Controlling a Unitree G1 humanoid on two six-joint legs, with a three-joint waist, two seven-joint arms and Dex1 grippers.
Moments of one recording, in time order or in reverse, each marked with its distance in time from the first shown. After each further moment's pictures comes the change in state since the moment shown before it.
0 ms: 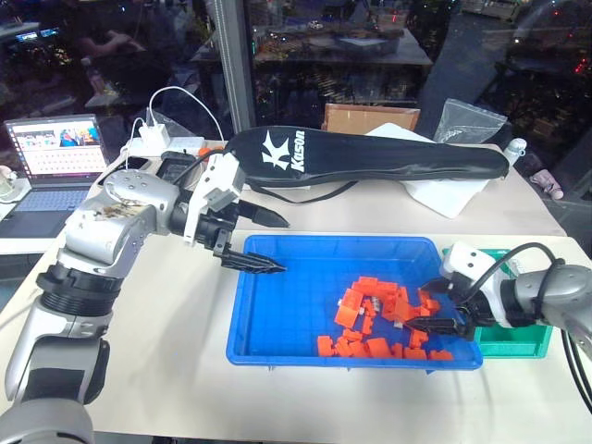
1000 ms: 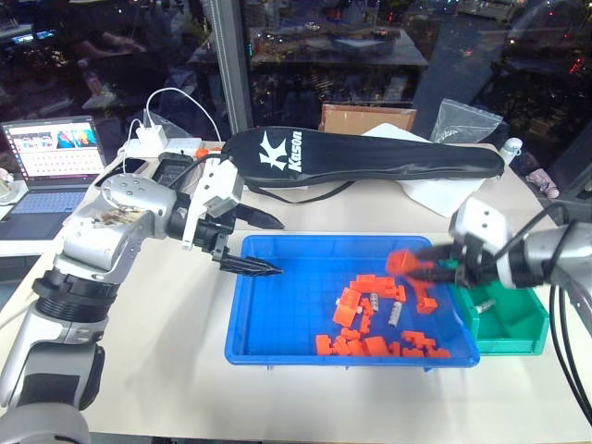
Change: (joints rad) left arm 0.030 0.013 -0.002 -0.006 0.033 -0.033 0.020; right arm -0.286 0.092 -0.073 0.227 -0.157 -0.188 0.061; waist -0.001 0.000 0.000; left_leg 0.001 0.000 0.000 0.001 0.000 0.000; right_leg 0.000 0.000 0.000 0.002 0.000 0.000
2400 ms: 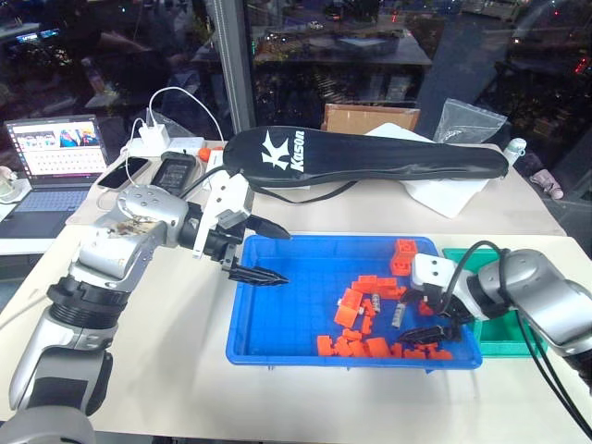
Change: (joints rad) left arm 0.031 -0.036 -0.024 -0.021 0.028 -0.014 0.006; right arm 0.106 -0.004 0.278 -0.082 -0.125 0.115 0.186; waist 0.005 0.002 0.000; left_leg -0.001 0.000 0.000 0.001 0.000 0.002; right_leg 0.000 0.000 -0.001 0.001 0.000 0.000
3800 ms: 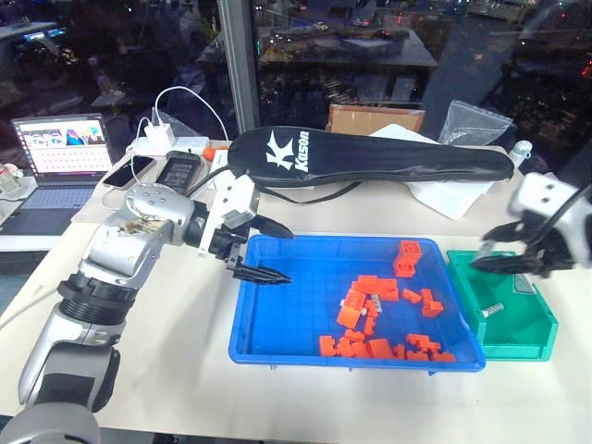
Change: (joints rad) left arm -0.022 -0.047 -0.018 0.041 0.041 -0.036 -0.018; right arm 0.075 -0.326 -0.404 0.124 0.047 -0.012 0.034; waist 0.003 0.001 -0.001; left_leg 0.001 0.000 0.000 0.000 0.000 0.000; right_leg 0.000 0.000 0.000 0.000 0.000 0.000
